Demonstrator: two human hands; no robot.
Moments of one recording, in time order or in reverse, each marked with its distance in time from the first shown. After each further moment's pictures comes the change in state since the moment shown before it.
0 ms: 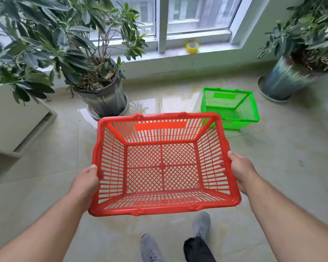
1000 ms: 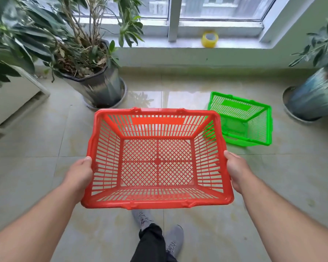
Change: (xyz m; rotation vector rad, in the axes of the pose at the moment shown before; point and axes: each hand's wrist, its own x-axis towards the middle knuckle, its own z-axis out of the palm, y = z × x) left_hand 0.075 0.070 0.172 -0.121 0.131 -0.070; right_hand 0.228 -0.090 -0.023 -0.051 -0.171 0.058
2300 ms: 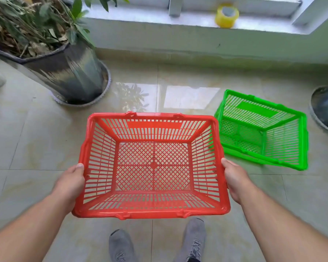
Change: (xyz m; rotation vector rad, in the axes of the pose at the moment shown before) left_hand 0.270 -0.062 0.159 -0.032 -0.011 -0.074; right_hand 0.273 0.028 0.069 -0.078 -0.059 0.041
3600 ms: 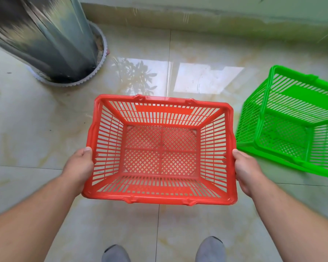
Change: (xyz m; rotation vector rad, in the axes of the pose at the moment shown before) left_hand 0.139 0.005 0.098 0.089 -0.003 -0.017; right_hand 0.188 0.039 0.061 -0.206 0.104 -0.005
